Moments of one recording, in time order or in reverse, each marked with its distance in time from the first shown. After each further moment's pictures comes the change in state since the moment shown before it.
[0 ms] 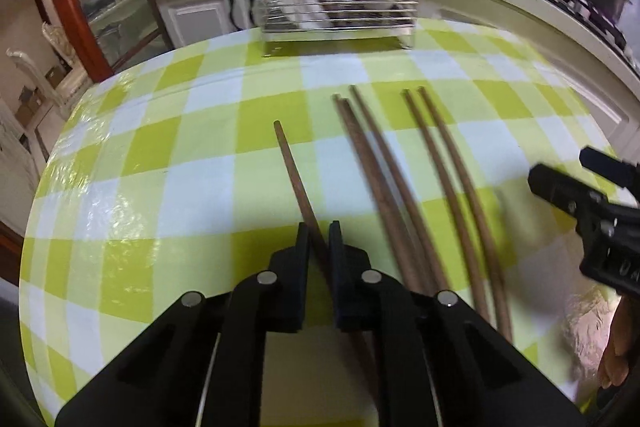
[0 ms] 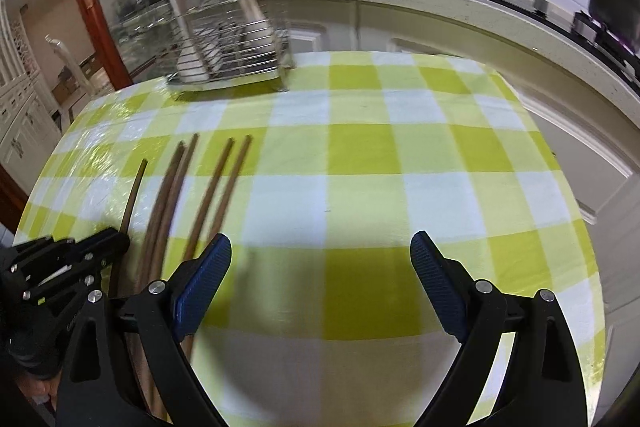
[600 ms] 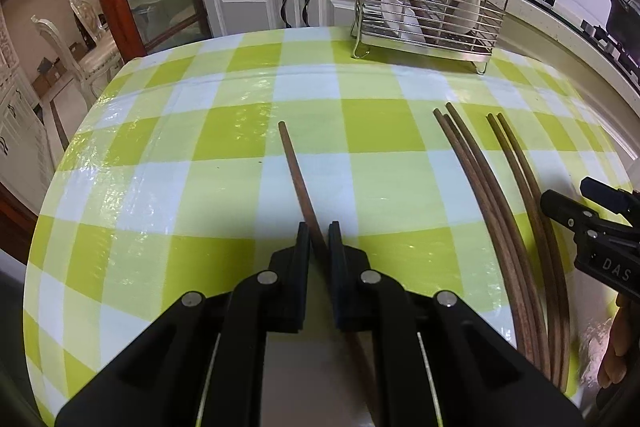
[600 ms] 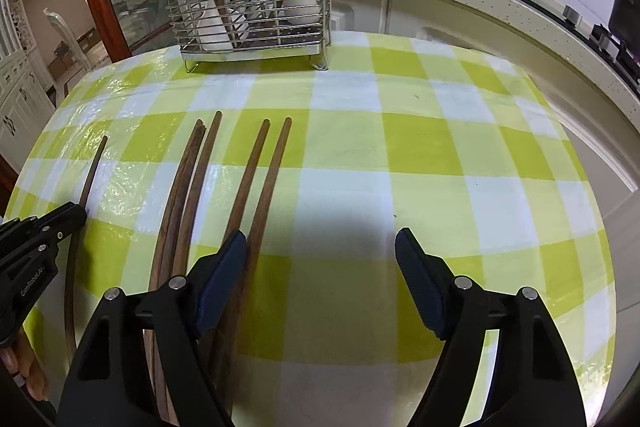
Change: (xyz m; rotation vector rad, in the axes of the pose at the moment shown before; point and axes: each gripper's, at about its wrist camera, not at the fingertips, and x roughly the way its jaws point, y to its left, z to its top) left arm -0.001 0.064 -0.006 -0.095 -0.025 0.040; right arm 0.029 0.037 0.007 -0.046 0.065 -0.042
